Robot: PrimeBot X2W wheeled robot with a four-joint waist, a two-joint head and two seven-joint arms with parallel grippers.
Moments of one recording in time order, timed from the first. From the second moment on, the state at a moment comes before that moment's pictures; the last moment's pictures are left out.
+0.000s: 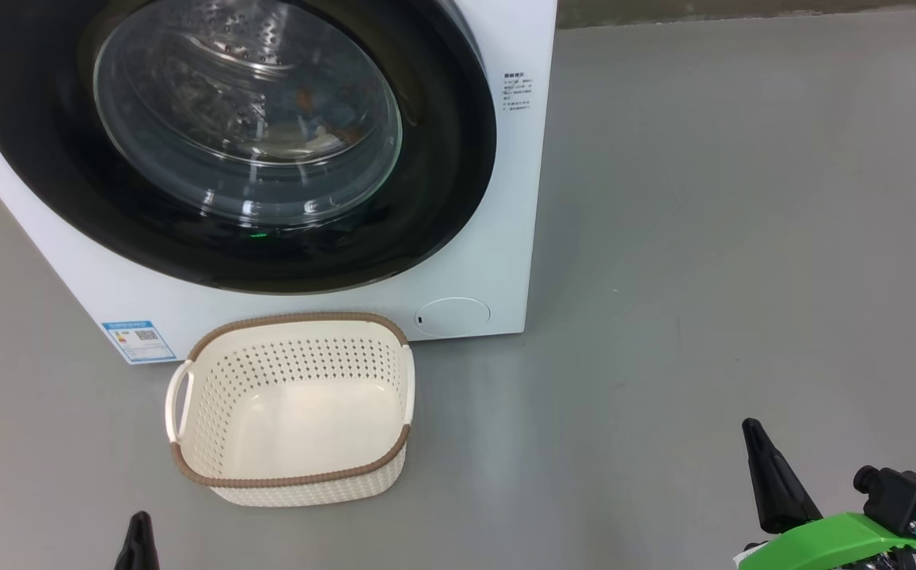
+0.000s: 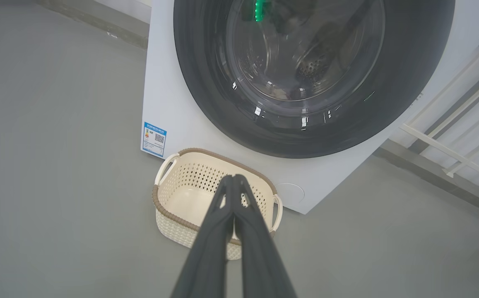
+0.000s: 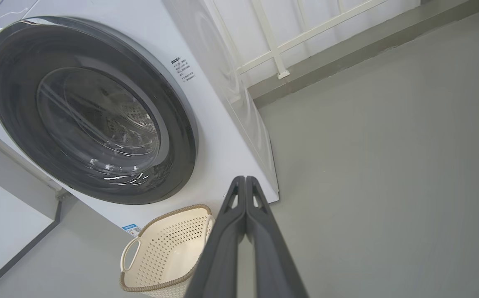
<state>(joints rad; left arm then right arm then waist) 0.14 0.01 0.11 0.15 -0.49 -0.10 -0.17 -0.02 -0.08 -0.02 0.26 0.56 0.14 -0.18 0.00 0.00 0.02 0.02</state>
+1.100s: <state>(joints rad) 0.08 0.02 0.10 0.18 -0.85 -0.11 -0.08 -0.03 -0.07 -0.06 0.26 0.89 0.14 -0.09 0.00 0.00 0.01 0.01</state>
